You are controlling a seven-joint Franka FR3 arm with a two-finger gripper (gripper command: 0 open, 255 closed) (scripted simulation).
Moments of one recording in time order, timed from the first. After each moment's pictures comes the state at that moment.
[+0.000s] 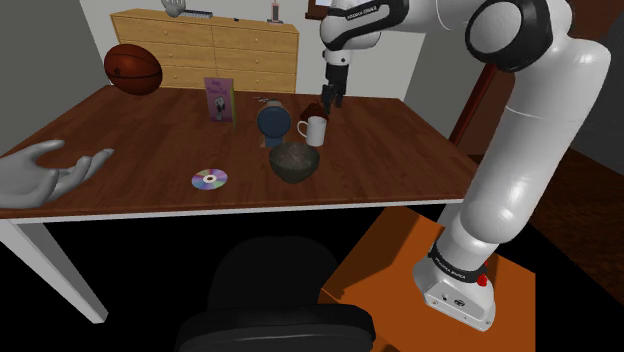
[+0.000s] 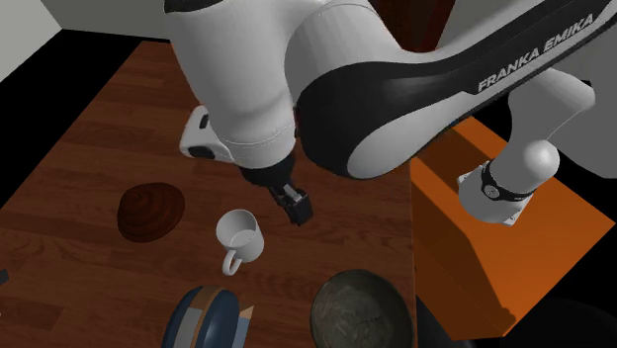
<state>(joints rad) -0.11 0.14 -0.21 -1.81 0.02 1.88 -0.44</state>
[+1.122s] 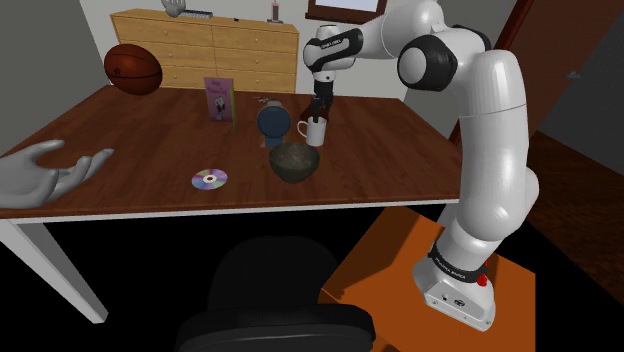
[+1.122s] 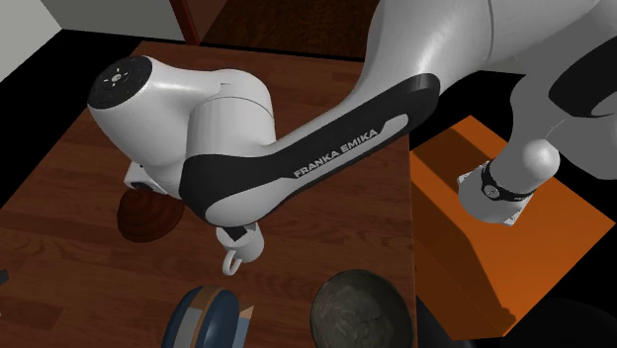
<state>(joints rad) -0.19 0.55 -0.22 -1.43 0.09 1.92 -0.53</state>
